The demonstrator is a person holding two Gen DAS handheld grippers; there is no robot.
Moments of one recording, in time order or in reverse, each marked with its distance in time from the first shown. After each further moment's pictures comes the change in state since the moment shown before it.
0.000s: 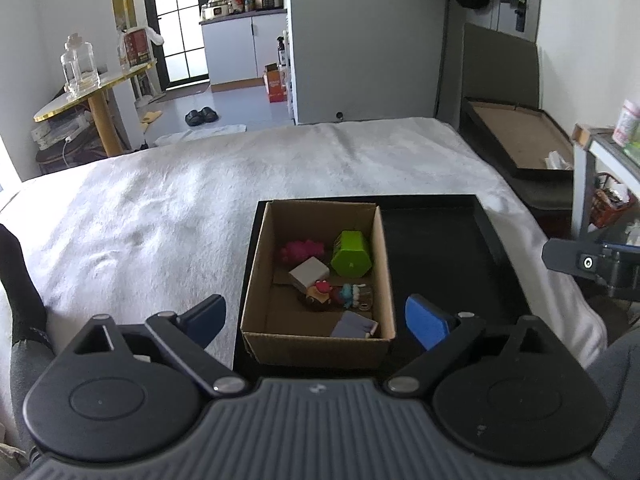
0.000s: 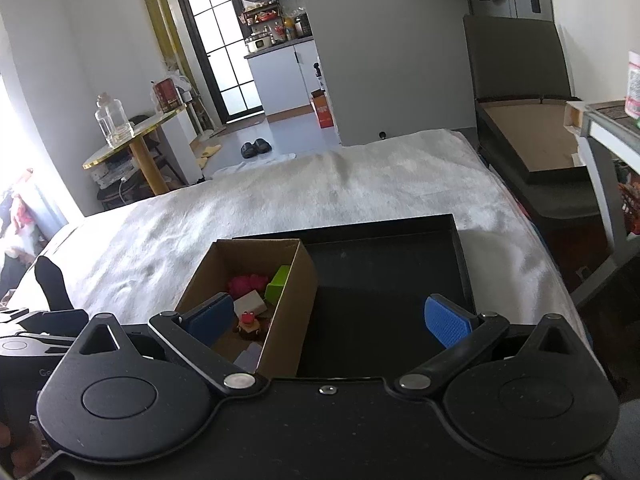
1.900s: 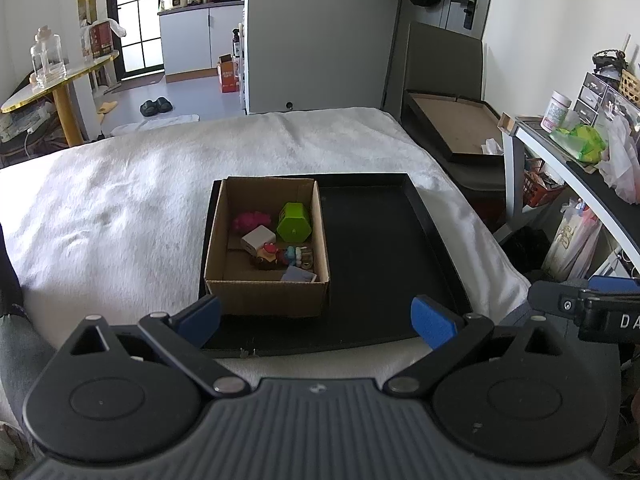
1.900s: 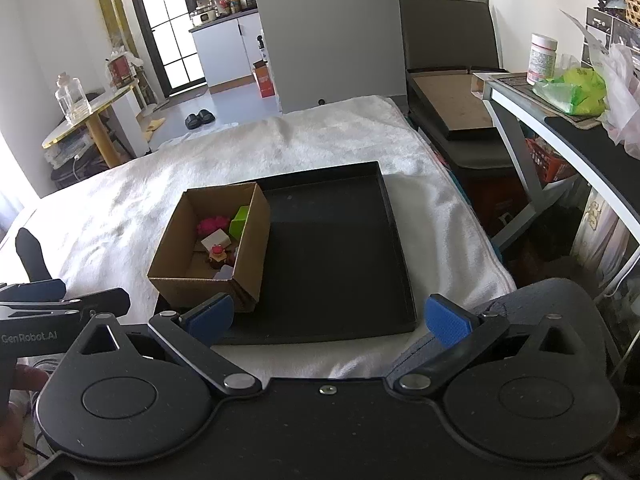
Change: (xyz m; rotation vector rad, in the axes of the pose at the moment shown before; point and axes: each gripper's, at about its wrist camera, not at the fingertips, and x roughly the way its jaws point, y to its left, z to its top) left arm -0.065 -0.002 -0.029 0.019 0.035 -0.160; right arm -0.083 0.009 -0.039 0.041 0.105 -0.188
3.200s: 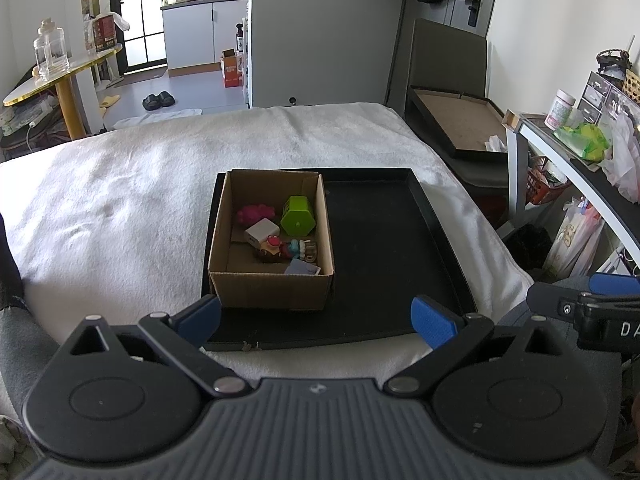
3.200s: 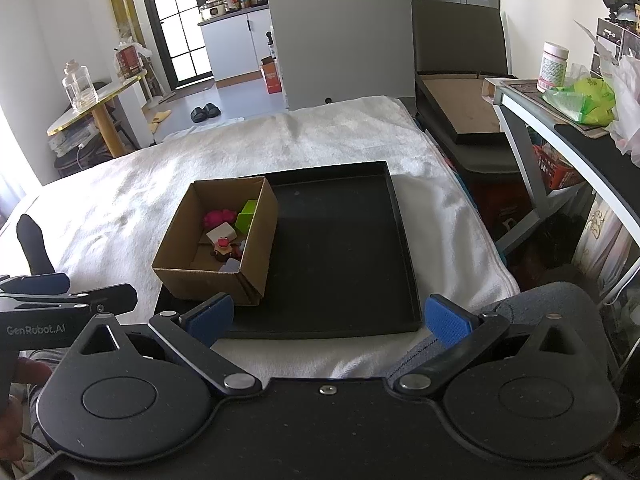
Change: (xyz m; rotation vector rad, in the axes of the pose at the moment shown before) left arm 0.002 0.004 -0.006 -0.013 0.011 0.004; right arm -0.001 0.008 -0.001 -0.035 0.003 -0.001
